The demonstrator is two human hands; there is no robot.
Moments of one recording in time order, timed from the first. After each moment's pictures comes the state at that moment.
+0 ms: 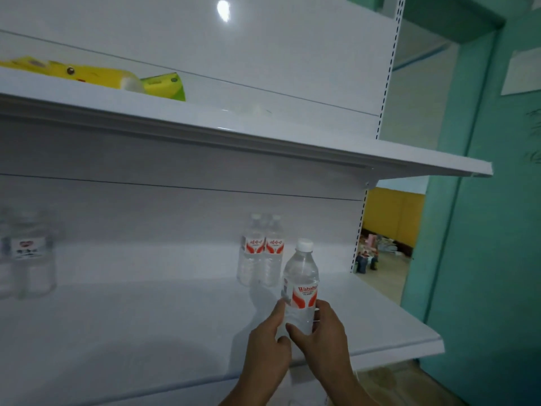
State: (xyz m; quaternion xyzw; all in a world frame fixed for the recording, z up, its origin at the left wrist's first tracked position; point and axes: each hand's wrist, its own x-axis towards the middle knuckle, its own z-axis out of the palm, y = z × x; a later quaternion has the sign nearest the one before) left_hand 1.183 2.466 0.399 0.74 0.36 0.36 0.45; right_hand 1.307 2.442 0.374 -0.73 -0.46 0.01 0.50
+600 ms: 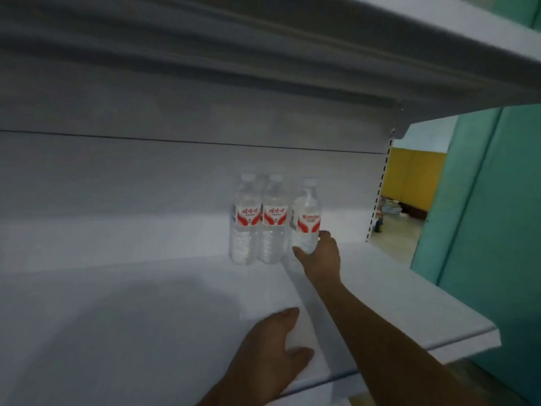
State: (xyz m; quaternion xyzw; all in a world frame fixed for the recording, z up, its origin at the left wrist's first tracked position) left_hand 1.218 2.553 0.345 0.86 0.31 0.25 0.33; right_hand 1.421 2.620 0.374 -0.76 -0.39 0.01 0.52
